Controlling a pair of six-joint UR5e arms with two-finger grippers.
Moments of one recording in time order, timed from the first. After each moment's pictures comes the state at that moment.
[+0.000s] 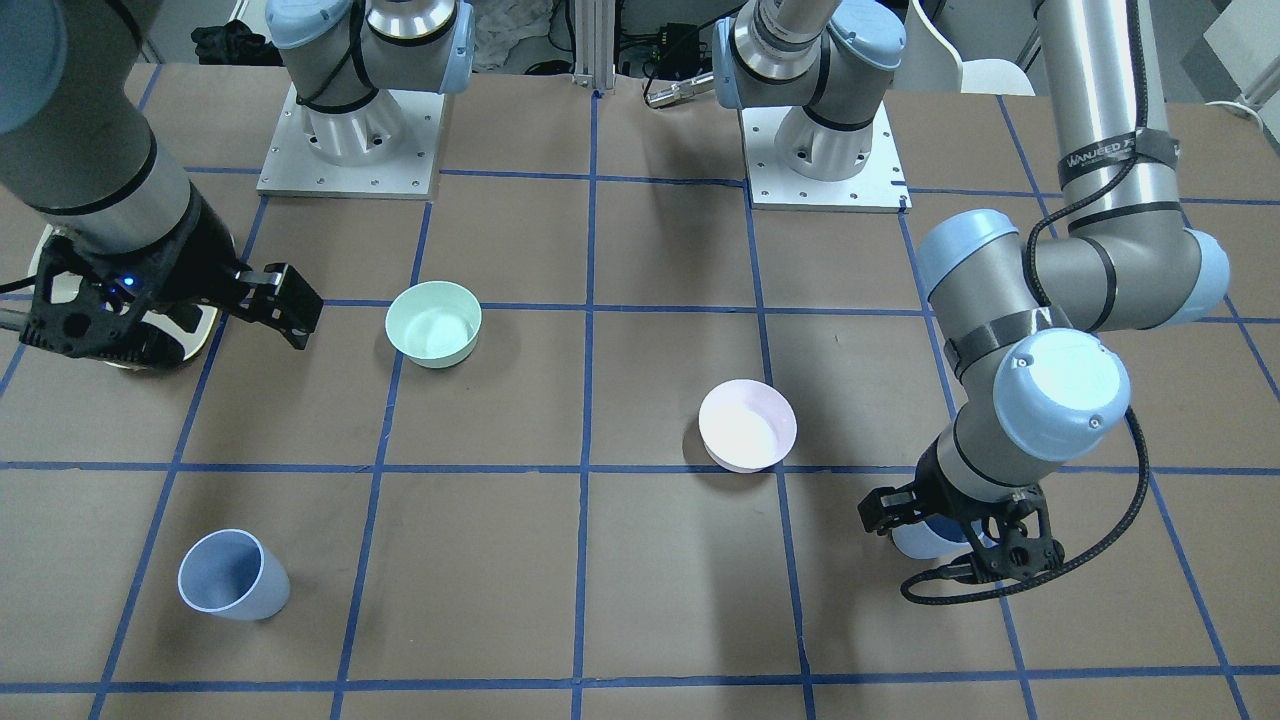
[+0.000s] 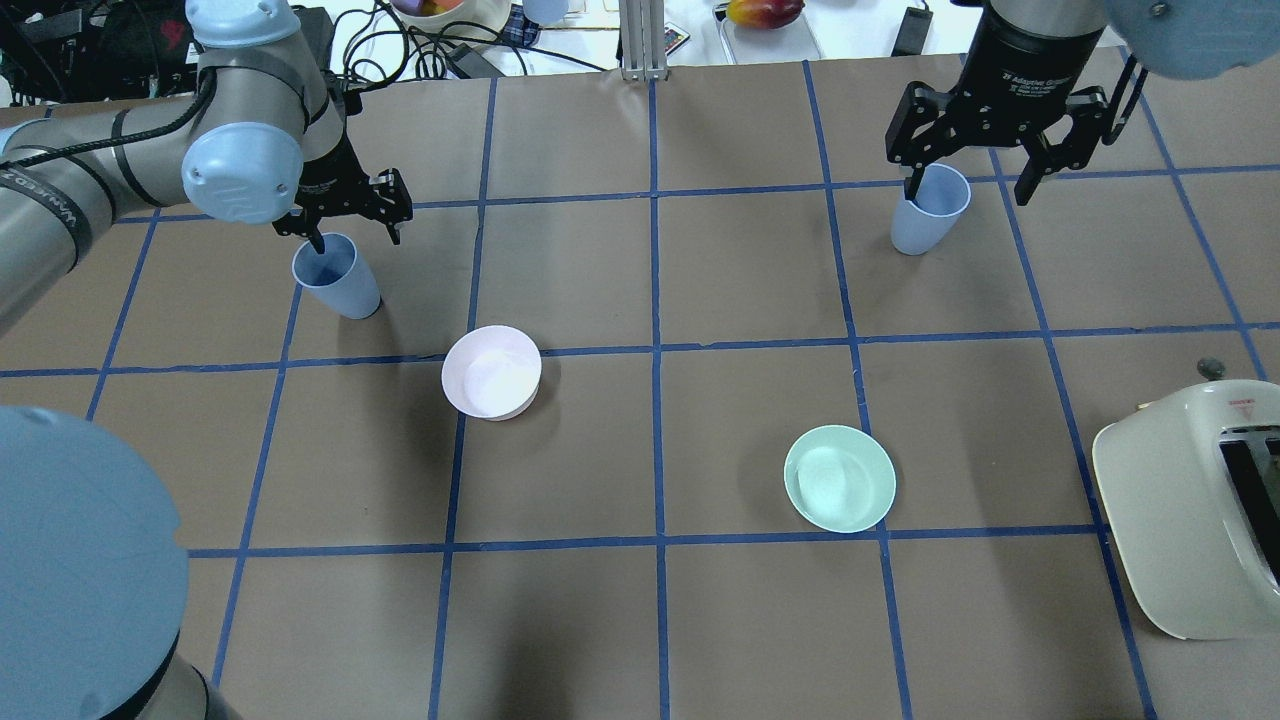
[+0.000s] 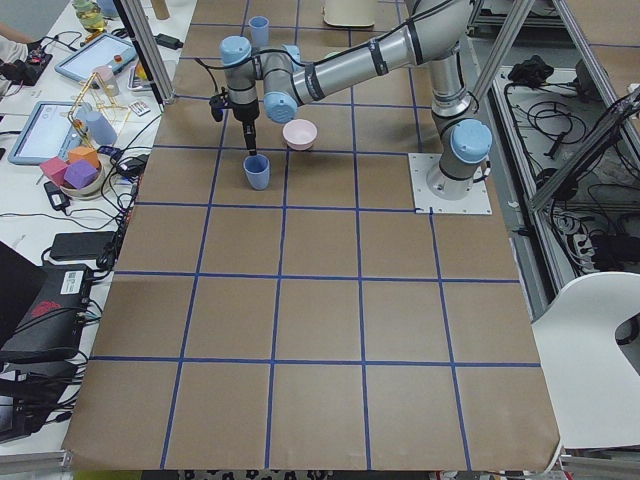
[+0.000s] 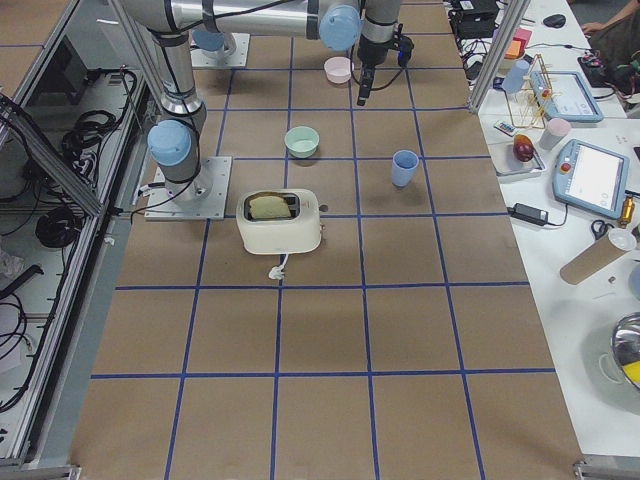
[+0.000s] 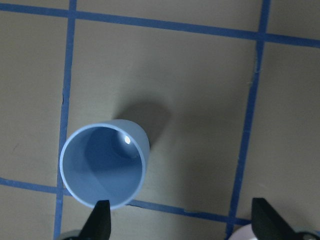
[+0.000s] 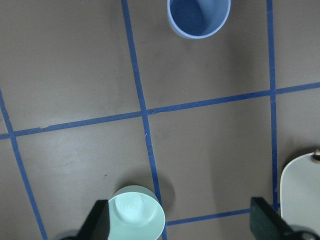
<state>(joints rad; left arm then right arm) -1.45 -2.05 -1.55 -1.14 1.68 -0.06 1.50 -1.38 1.43 -1.55 -1.60 0.07</state>
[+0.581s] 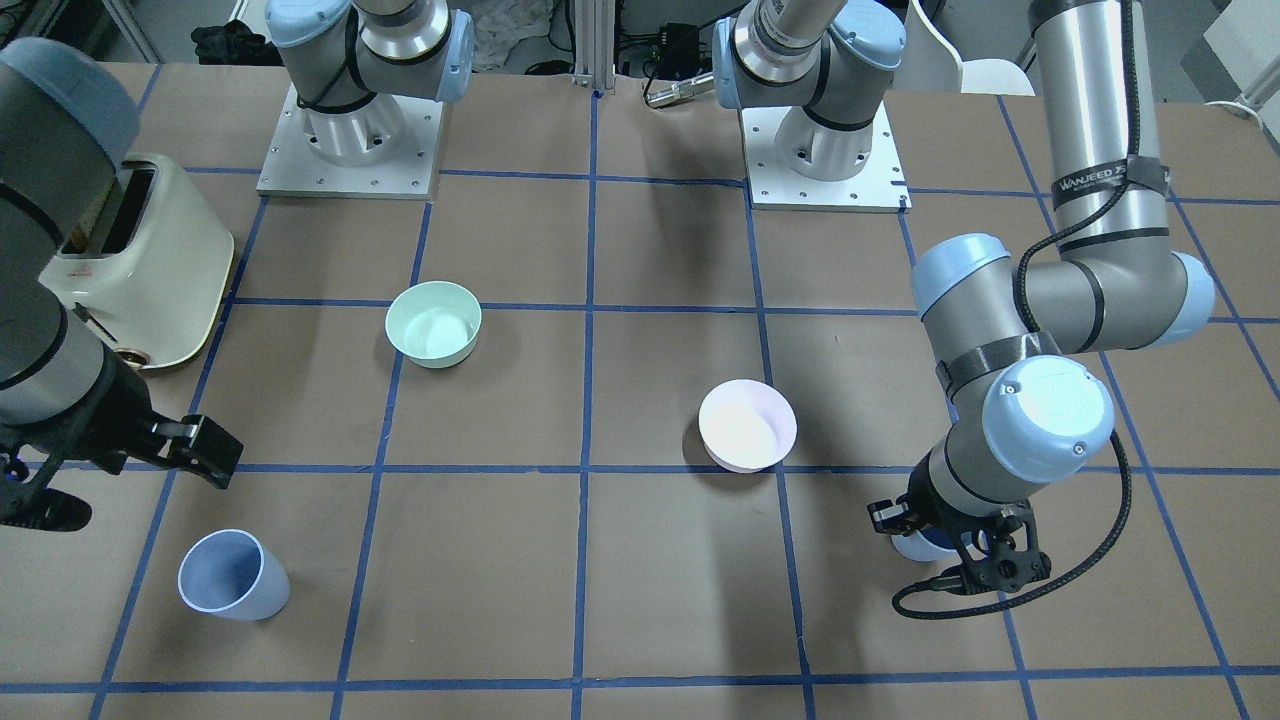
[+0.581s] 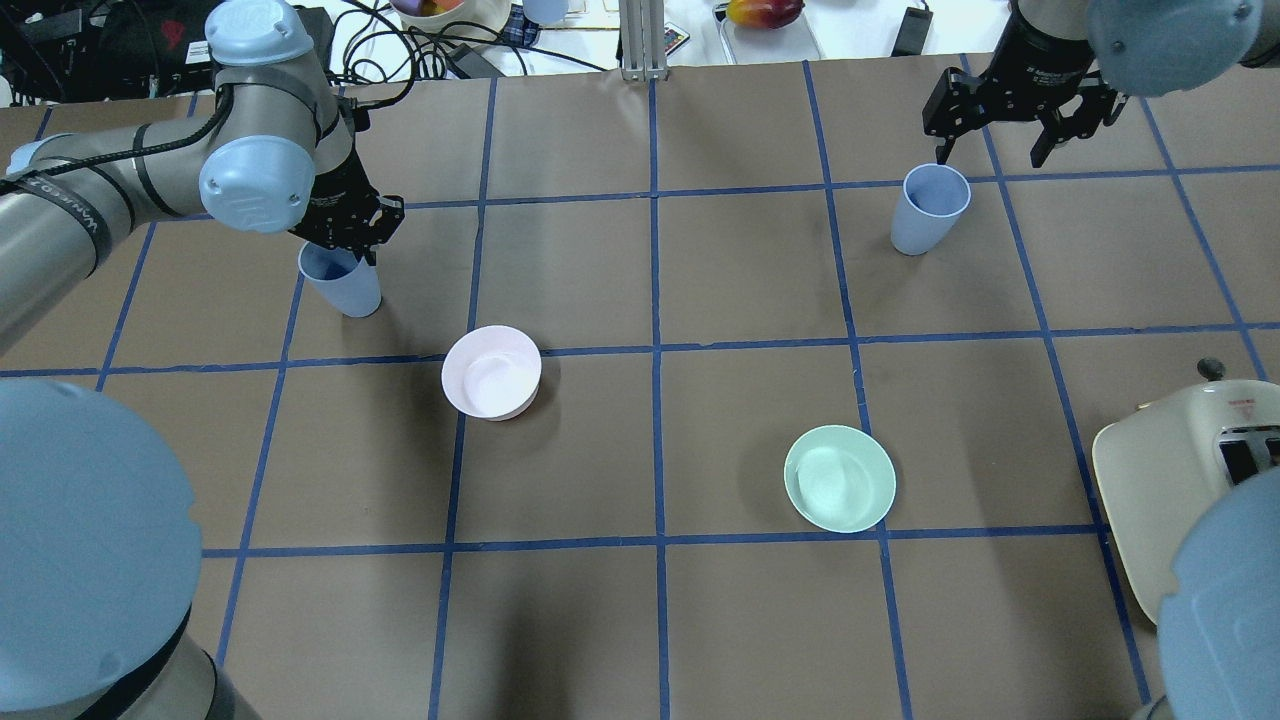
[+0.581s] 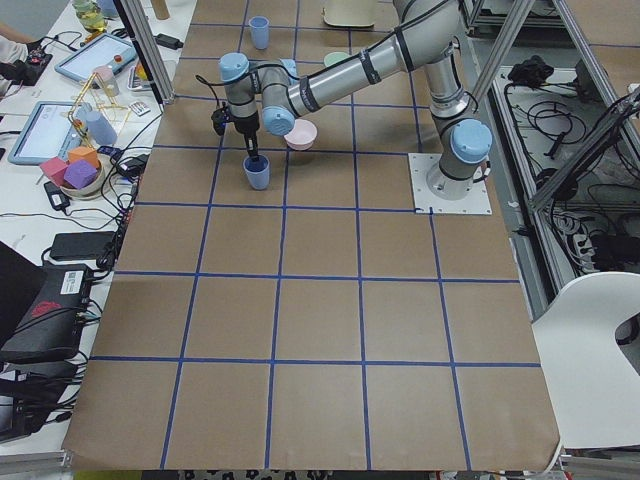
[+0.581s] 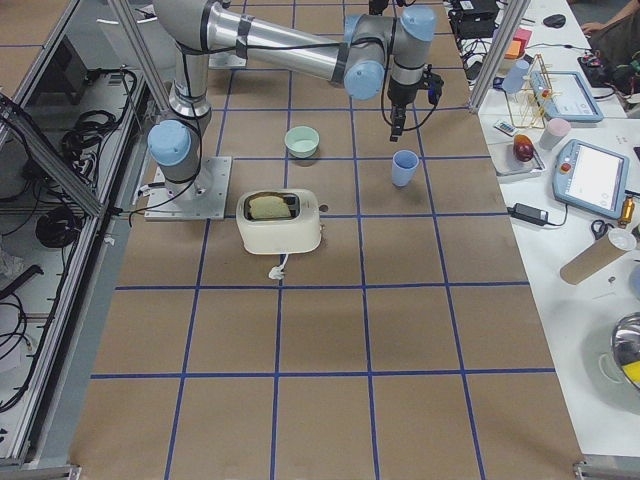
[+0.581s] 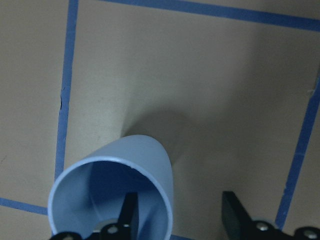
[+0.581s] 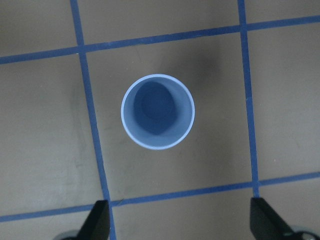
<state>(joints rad) -1.46 -2.07 -1.54 -1.13 1.68 -0.07 1.41 -1.20 1.42 -1.82 -1.60 -0.05</state>
